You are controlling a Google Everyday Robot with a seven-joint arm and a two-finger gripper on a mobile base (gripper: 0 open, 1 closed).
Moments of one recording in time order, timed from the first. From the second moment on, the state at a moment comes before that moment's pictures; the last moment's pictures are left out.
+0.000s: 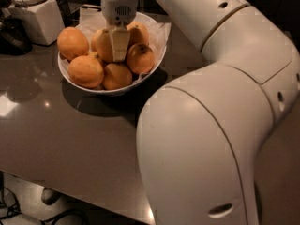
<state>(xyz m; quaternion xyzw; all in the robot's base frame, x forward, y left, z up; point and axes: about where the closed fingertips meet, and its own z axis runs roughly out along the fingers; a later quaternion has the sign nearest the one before) 0.647 0.090 0.927 -0.80 0.59 0.03 0.09</state>
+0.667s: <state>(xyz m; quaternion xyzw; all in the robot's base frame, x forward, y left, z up) 0.647 0.090 0.923 -0.80 0.59 0.03 0.09</state>
